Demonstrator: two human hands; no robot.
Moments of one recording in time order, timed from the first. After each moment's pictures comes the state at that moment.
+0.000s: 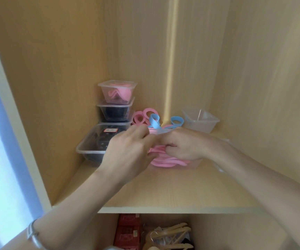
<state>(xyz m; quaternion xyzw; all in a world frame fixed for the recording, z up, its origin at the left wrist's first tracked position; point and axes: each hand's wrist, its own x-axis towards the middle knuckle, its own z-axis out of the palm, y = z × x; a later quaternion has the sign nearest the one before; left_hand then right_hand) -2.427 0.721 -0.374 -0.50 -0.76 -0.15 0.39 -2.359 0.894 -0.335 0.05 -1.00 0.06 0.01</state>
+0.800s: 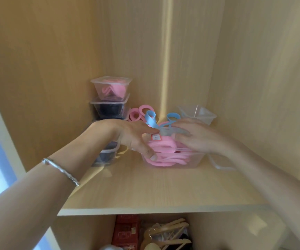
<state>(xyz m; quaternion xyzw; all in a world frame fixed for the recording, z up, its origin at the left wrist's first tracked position) -2.464 0.754 -0.315 -0.44 -0.87 -0.07 -0.19 -2.347 0.934 -0.343 -0.06 -0.98 0.14 0.11</state>
